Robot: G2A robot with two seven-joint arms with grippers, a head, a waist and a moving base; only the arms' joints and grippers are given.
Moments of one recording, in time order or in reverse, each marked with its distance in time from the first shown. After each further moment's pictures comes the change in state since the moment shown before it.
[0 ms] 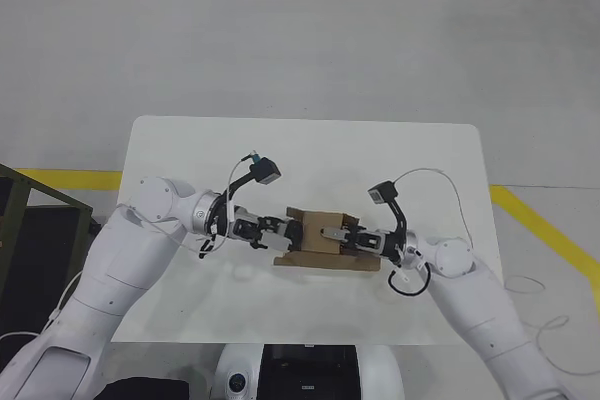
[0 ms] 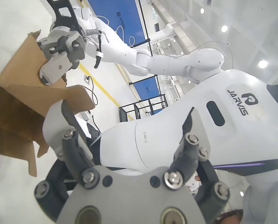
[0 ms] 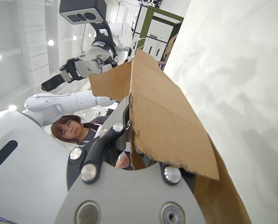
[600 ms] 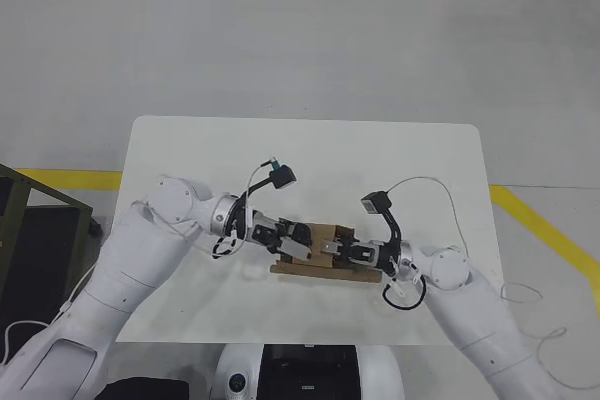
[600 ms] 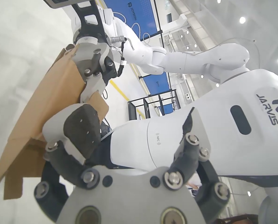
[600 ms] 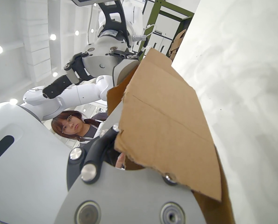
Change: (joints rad) left arm -0.046 -0.016 0.092 0.012 0.111 -0.032 0.059; right arm -0.073 0.012 0.005 -0.123 -0.033 0.012 -0.026
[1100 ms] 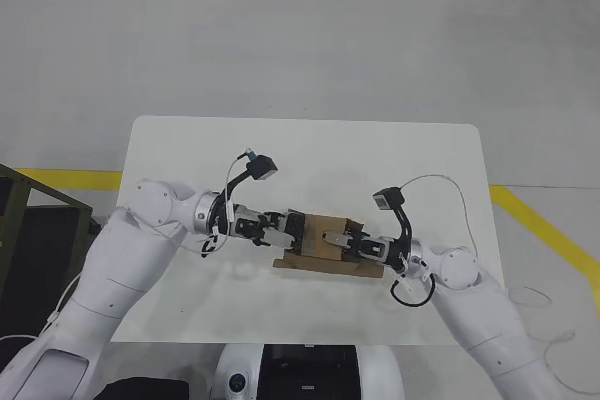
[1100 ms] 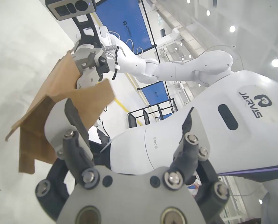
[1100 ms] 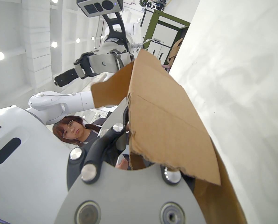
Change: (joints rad) left arm 0.071 0.026 -0.112 -0.011 -0.063 -0.044 0.017; right arm -0.020 0.014 0.051 -0.006 0.026 0.001 -0.009
